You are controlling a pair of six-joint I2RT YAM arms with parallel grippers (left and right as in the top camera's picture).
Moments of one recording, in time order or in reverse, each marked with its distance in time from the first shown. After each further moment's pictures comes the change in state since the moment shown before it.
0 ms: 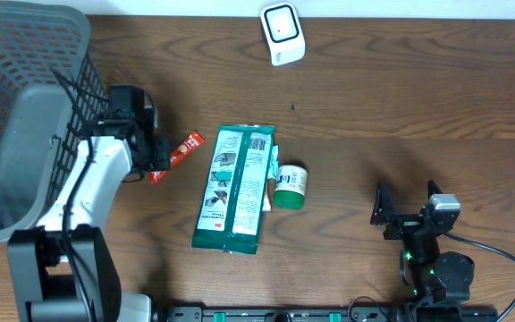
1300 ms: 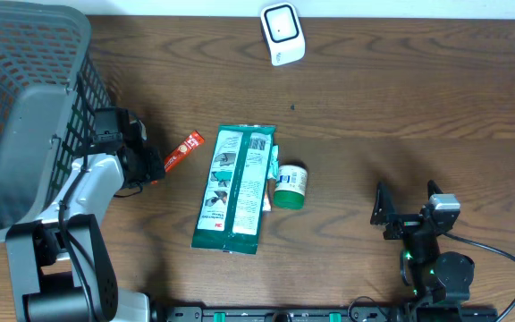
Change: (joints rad) left arm 0.095 0.009 -0.188 0.252 0.133 -0.101; right arm 0.000 0.000 0.000 0.000 0.000 0.000
